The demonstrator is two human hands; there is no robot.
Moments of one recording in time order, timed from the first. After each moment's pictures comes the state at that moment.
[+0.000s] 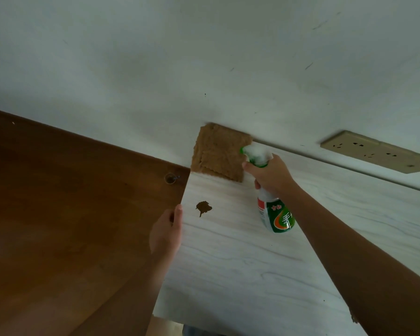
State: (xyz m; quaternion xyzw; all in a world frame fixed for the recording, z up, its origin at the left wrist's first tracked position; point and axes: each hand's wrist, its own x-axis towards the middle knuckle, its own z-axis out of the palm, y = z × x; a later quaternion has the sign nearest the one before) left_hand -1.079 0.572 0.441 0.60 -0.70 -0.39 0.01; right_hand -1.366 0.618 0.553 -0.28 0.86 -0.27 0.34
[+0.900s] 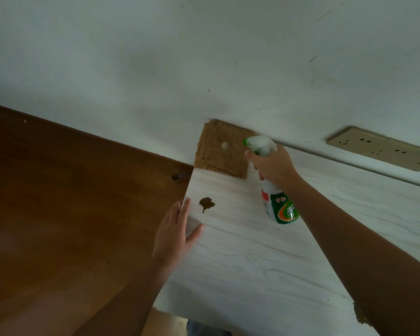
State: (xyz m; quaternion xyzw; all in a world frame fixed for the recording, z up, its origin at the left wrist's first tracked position) left_hand -1.055 0.584 0.433 0.36 -0.89 -0.26 0.06; right_hand -1.371 0.607 0.550 -0.23 0.85 -0.31 0.34
